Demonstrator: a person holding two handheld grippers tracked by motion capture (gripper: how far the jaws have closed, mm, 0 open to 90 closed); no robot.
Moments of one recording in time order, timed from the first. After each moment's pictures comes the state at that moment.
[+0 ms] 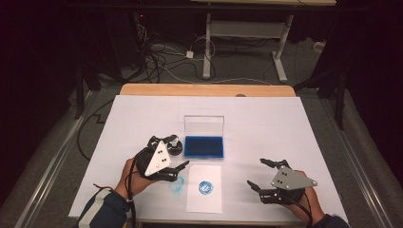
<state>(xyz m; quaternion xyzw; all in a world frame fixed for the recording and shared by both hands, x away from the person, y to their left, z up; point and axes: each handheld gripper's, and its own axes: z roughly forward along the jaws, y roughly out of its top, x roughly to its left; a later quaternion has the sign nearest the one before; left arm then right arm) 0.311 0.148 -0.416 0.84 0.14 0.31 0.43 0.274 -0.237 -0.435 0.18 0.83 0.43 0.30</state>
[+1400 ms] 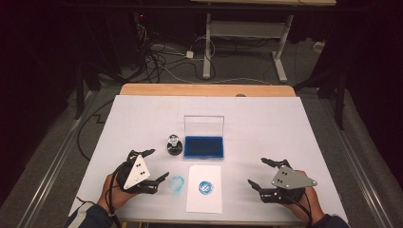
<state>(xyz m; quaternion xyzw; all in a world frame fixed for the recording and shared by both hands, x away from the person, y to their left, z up) 0.291 0.203 -0.456 0.84 0.18 0.30 0.41 0.275 -0.239 -0.437 0.19 0.83 0.43 0.30</state>
